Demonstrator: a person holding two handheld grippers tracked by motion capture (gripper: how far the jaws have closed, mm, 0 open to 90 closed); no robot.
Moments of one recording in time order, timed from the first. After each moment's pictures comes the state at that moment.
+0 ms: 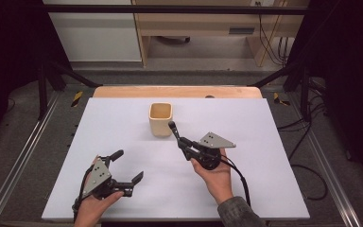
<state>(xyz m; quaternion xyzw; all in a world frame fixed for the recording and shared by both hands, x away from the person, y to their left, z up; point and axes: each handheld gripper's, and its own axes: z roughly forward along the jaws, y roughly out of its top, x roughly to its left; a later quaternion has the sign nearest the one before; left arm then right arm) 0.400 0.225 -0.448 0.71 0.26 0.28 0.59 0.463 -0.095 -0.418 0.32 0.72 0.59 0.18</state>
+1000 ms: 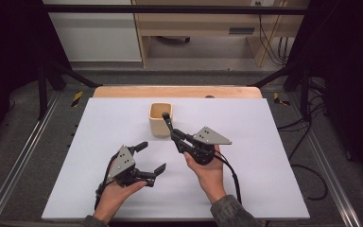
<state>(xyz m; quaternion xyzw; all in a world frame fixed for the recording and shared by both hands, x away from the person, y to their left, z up) 0.428 0.171 -0.440 0.72 0.24 0.23 0.61 0.469 -0.077 -0.402 0.31 0.68 0.63 0.20</state>
